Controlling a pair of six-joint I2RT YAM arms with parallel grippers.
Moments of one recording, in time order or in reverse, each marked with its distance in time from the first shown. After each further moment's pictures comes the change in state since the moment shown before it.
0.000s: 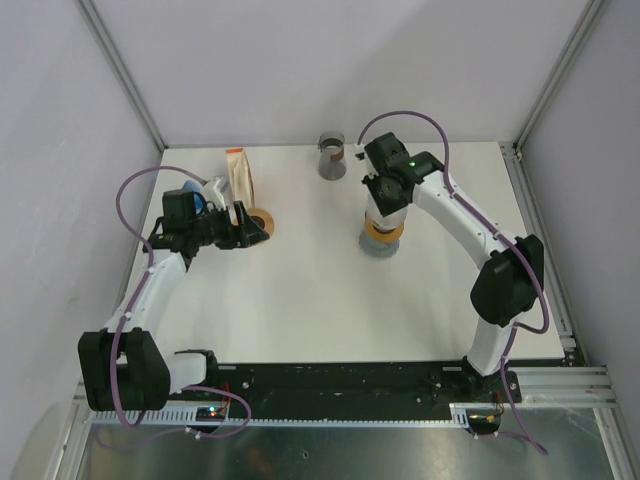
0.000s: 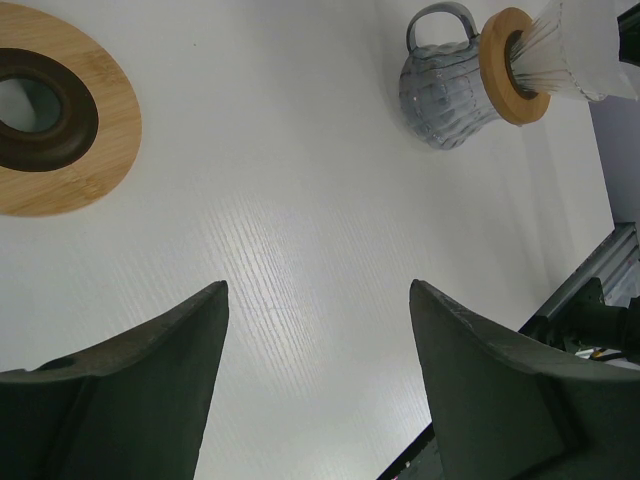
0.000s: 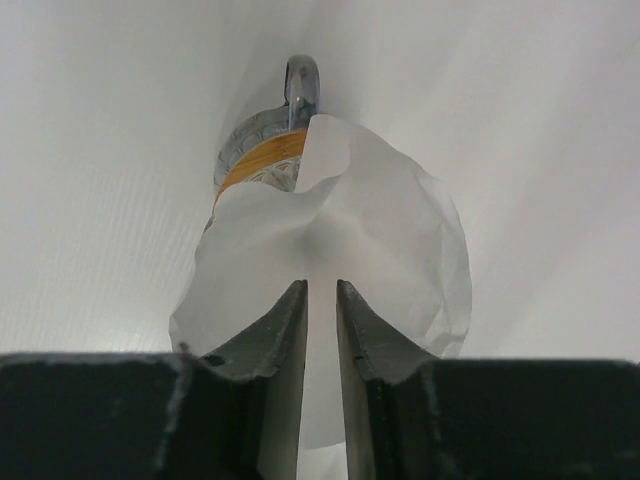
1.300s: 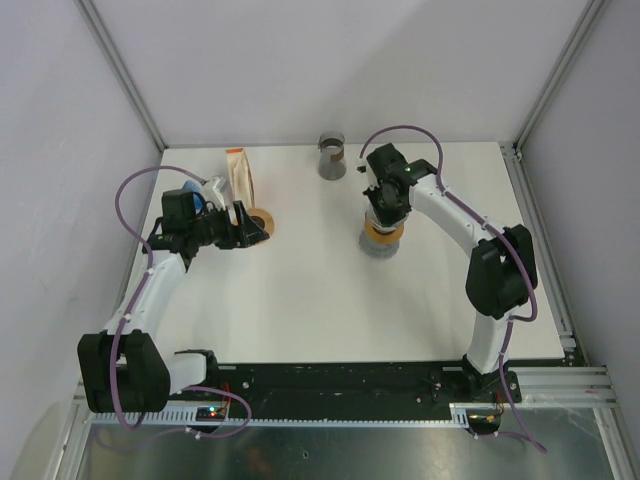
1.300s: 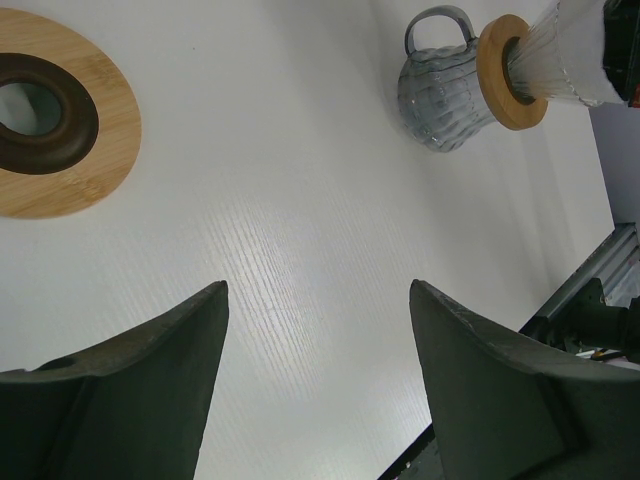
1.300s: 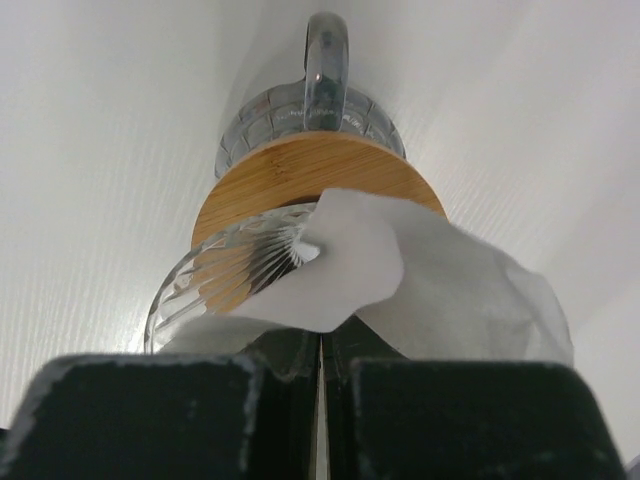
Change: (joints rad) left arm 0.000 -0.009 0.000 0.000 0.000 0.001; right arm -0.042 0.057 -0.101 0.057 -0.106 0.010
